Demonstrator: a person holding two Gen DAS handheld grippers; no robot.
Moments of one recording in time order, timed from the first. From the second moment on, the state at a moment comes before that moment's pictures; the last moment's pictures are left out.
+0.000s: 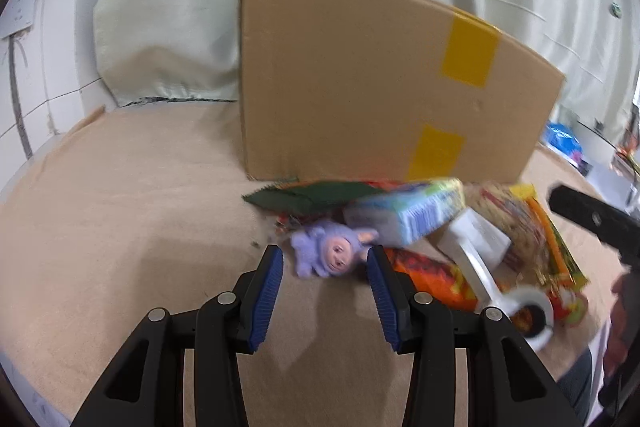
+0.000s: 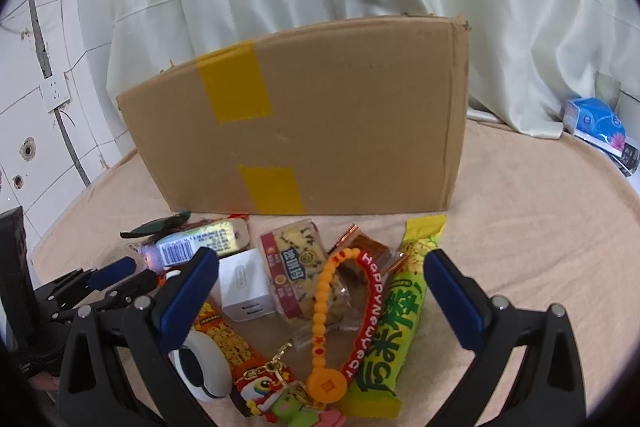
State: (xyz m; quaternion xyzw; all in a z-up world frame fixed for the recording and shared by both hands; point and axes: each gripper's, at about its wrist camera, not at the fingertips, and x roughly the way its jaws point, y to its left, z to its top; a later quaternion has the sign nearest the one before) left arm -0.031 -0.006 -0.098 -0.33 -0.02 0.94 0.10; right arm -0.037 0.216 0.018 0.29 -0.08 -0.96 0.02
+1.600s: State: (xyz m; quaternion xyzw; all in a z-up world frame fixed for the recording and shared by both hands) left arm -0.040 -0.017 -0.110 -0.33 -0.02 0.94 0.12; right arm -0.098 0.188 0.015 0.40 0.11 -0.89 0.18
